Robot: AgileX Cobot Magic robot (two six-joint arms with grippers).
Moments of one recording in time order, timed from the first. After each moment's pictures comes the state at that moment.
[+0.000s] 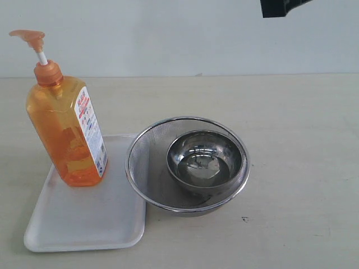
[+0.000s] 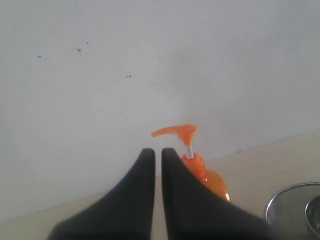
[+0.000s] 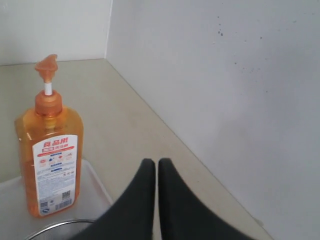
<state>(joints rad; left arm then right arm) 0.12 0.19 -0.44 -0.84 0.41 0.96 0.22 1.32 -1.12 -1.75 -0.71 1.39</state>
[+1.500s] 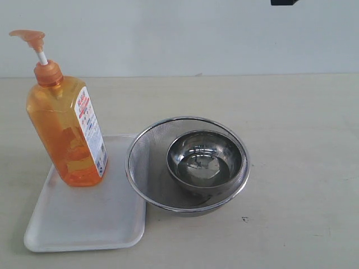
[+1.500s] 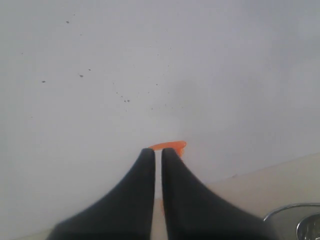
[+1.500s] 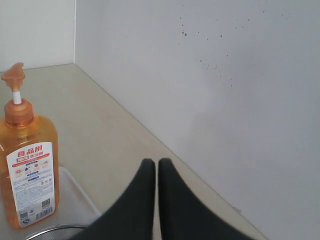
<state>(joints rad) 0.12 0.02 -0.37 -0.90 0.41 0.96 0.22 1.26 -1.09 -1.75 -0.62 1.44</state>
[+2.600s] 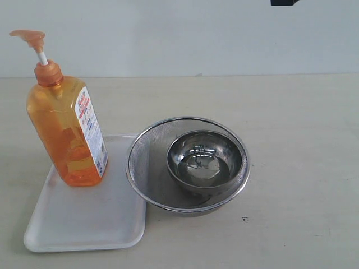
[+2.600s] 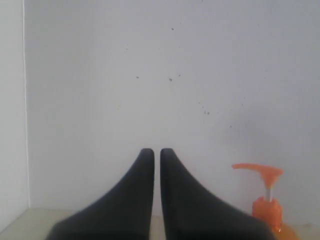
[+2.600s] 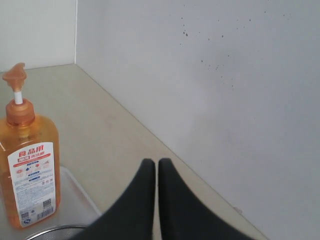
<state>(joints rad) 0.12 0.00 -0.31 0.04 0.15 -0.09 0.22 1.26 -1.09 -1.75 -0.62 1.44</state>
